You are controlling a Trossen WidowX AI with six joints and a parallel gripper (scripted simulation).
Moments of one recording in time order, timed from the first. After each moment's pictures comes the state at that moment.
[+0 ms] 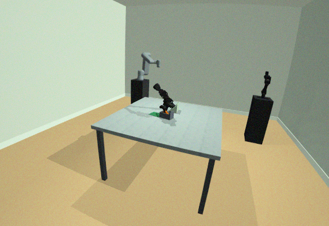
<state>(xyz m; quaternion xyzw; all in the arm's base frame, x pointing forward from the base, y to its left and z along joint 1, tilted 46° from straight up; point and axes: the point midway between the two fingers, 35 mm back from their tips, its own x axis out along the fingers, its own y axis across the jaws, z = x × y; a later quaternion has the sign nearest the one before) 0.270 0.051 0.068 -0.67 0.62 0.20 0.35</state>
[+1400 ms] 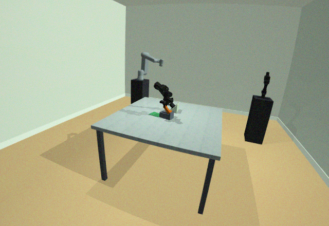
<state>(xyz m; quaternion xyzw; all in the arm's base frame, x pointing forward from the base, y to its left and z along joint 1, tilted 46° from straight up) 0.262 0.091 0.111 -0.67 0.62 0.20 0.35</state>
